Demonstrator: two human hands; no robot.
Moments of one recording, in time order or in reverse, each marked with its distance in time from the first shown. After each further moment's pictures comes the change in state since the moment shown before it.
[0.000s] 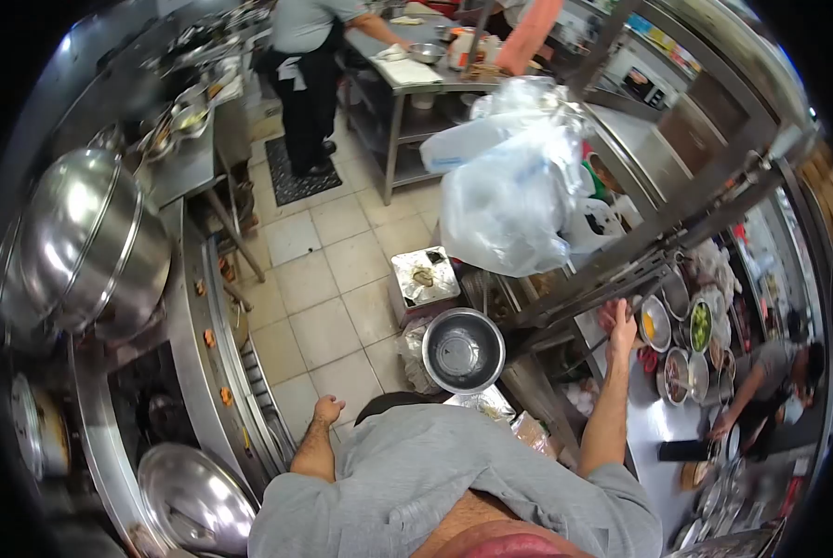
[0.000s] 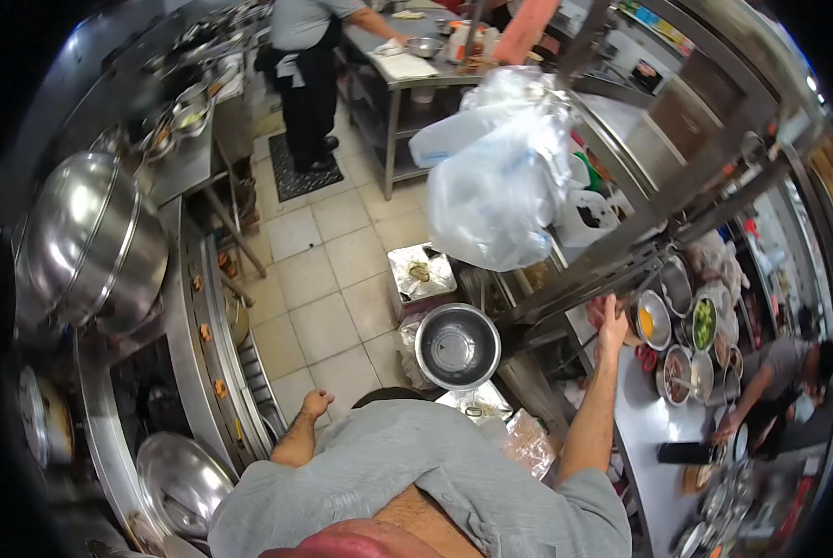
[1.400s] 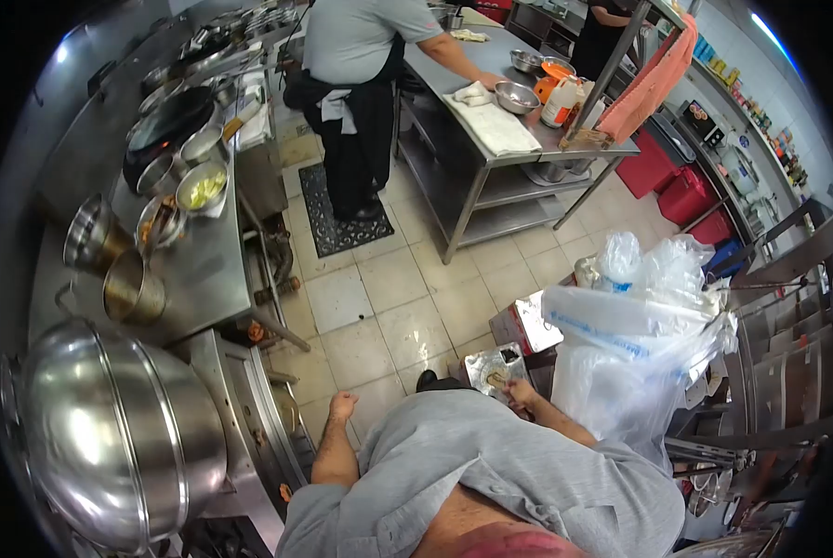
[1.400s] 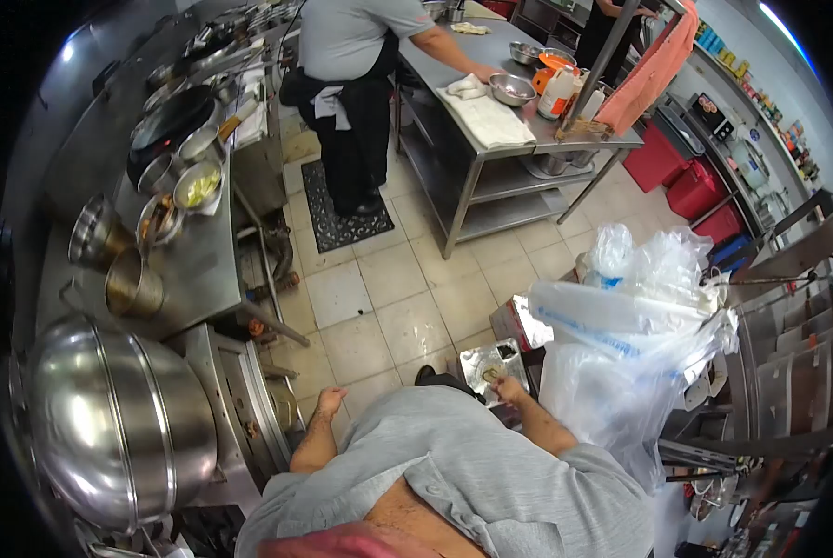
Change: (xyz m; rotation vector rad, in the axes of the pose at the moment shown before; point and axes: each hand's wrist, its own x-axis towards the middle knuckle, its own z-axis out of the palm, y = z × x) left_hand 0.368 0.089 -0.251 -0.331 0.062 -0.168; right_hand 0.137 0.224 0.472 -0.655 -0.777 0.633
